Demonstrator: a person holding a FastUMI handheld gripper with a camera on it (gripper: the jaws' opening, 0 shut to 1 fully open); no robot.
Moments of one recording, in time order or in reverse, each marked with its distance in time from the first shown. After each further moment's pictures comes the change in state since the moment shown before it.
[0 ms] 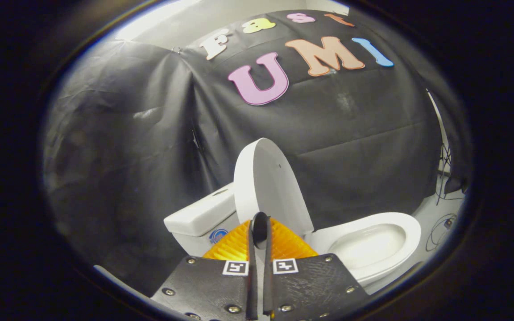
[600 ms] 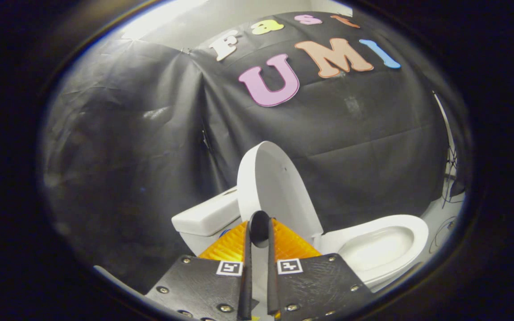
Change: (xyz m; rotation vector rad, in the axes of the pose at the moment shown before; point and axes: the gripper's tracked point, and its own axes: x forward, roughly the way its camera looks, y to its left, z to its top) arm 0.006 0.018 -0.010 -0.007 -0.014 0.062
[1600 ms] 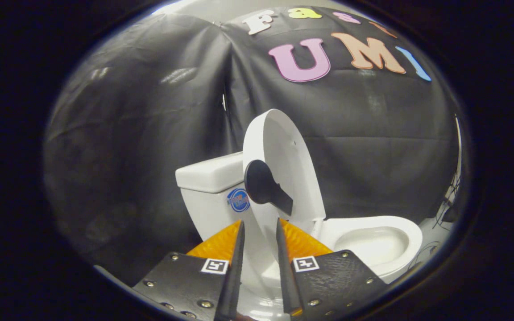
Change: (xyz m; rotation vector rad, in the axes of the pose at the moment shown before) arm -0.002 0.013 -0.064 -0.196 0.173 0.043
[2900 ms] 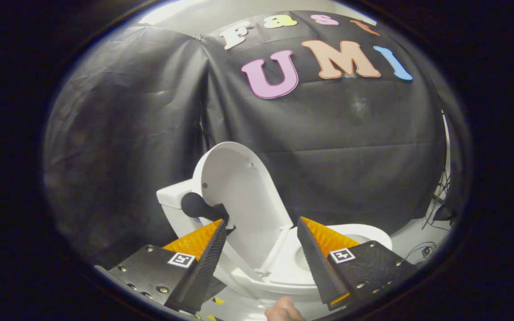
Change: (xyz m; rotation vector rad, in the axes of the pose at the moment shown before) arm -0.075 -0.108 0.056 0.030 -0.062 -0.103
